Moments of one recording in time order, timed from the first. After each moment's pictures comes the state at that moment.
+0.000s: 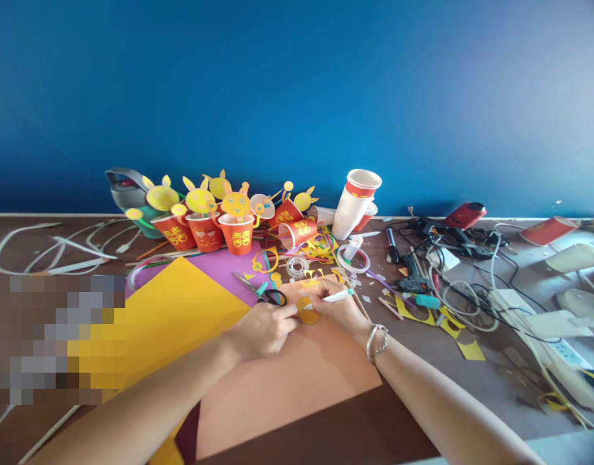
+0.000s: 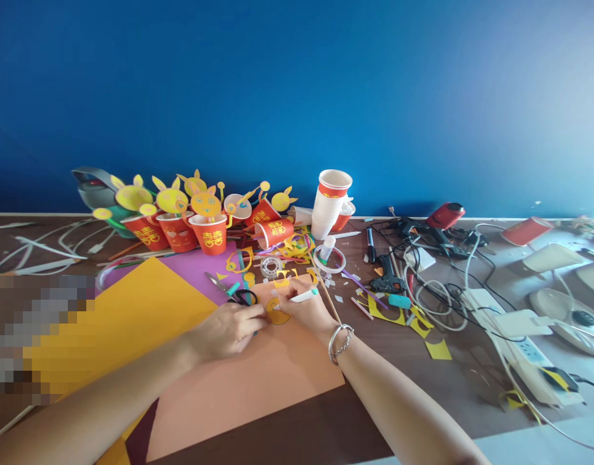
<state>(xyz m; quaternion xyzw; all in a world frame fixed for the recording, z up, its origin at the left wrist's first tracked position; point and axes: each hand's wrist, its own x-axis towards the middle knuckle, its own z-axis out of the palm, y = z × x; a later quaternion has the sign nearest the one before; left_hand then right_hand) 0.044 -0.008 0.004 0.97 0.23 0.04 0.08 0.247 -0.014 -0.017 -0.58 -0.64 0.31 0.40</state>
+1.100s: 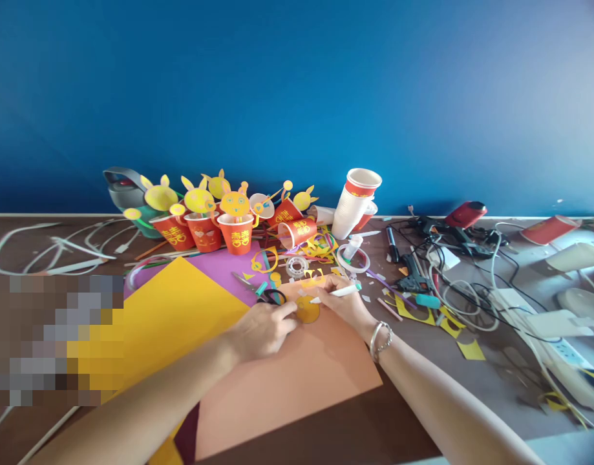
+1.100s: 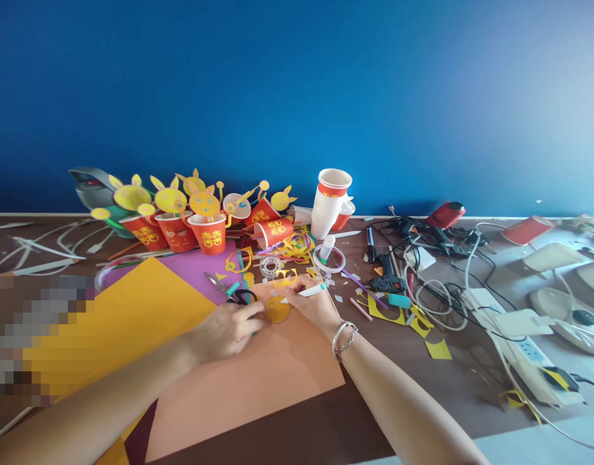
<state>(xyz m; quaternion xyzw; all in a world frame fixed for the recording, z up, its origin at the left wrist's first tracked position) 0.042 -0.008 0.004 0.97 0.22 0.06 0.08 0.265 -0.012 -0.020 -0.60 -0.61 0.34 0.40</state>
